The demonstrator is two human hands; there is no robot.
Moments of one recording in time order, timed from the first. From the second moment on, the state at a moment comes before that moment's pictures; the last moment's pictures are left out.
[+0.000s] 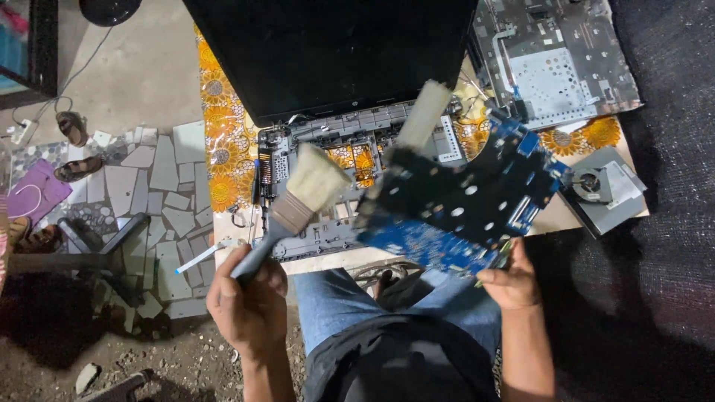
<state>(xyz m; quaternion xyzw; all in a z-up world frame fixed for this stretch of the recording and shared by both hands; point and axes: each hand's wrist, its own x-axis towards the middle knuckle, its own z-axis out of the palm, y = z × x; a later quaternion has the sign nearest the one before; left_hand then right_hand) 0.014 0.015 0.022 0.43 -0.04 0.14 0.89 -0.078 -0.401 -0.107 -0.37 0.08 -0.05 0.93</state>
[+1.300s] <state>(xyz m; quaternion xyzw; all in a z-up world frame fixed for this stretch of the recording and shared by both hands) -0.059 -0.003 0.049 0.79 -0.31 0.13 0.52 -0.034 -0.364 -0.135 -0.48 0.33 -0.06 0.81</state>
